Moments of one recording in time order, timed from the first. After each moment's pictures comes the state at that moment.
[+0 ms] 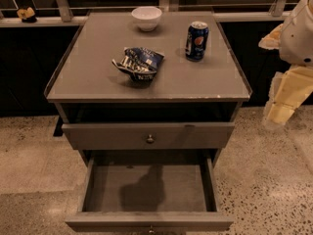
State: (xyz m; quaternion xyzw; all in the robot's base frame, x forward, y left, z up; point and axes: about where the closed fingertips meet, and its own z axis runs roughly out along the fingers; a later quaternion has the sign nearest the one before) arm 0.438 -0.217 0.976 -0.60 0.78 -0.03 0.16
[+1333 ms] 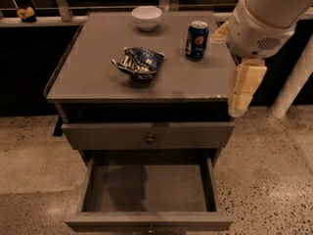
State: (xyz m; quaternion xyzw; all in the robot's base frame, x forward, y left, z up) arm 0.482 -0.157 0.962 -0.70 0.69 -0.03 0.15
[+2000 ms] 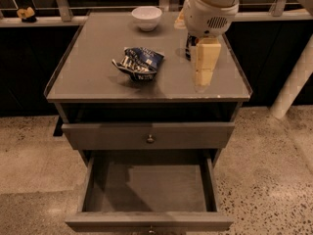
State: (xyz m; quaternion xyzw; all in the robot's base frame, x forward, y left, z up) arm 0.545 -0.092 0.967 -0.75 0.65 -0.04 0.15
